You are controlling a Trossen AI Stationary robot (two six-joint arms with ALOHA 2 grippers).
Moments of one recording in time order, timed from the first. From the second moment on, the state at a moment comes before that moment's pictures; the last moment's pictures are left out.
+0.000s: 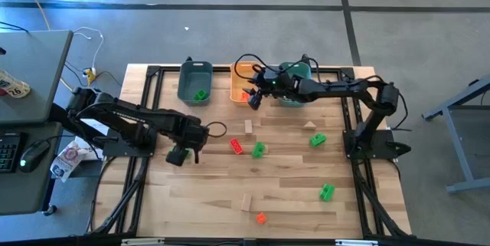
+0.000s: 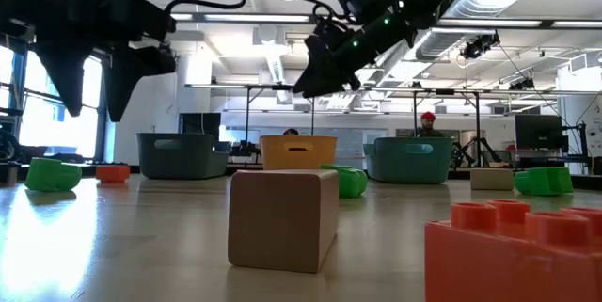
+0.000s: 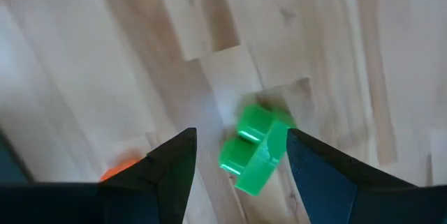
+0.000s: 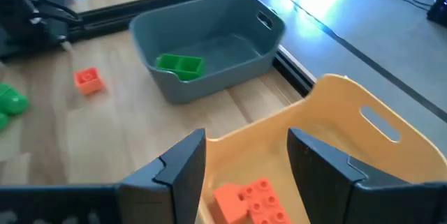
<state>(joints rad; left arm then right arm) -0.03 1.35 0.90 -1.06 -0.02 0.19 -0.35 1.73 1.11 0.14 0.07 0.04</state>
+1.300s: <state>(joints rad) -0.16 1.72 0.89 -1.13 -0.12 0.13 -0.16 1.73 1.11 0.14 0.15 0.05</state>
